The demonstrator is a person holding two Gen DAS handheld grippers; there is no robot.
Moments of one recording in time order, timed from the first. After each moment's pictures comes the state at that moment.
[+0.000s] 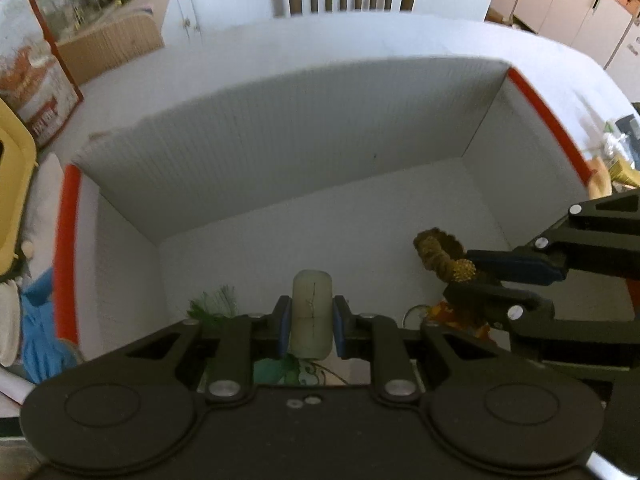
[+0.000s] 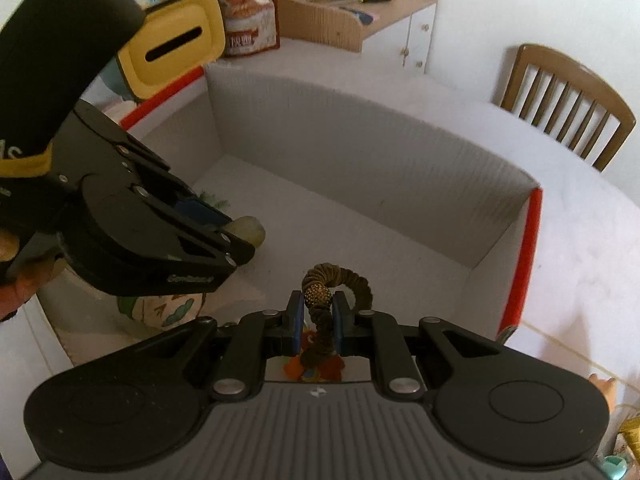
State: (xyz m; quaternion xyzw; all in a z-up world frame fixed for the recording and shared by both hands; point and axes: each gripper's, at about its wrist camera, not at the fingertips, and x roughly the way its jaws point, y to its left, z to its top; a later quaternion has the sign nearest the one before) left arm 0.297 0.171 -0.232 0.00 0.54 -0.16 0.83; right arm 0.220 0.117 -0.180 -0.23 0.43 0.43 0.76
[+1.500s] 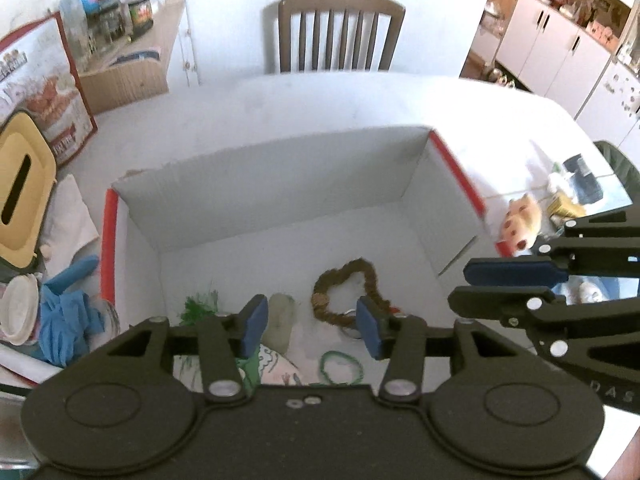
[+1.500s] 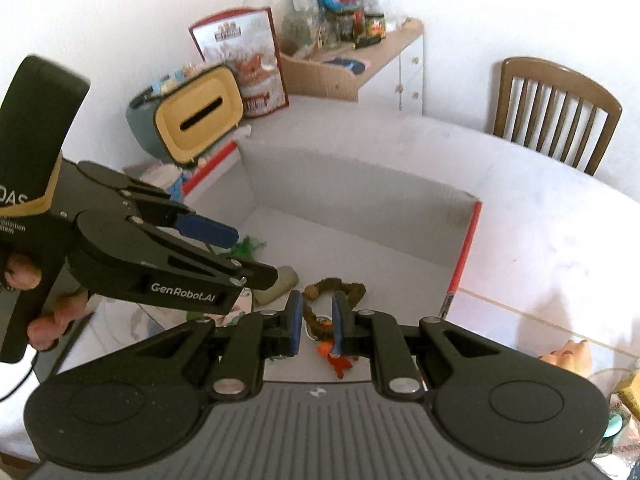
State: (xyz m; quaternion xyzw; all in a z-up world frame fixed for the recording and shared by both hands) left arm 0.244 0.184 -0.161 -0.06 0.47 -0.16 0.86; right arm 0.205 0.058 -0.100 -0.14 0.41 0.46 0.78
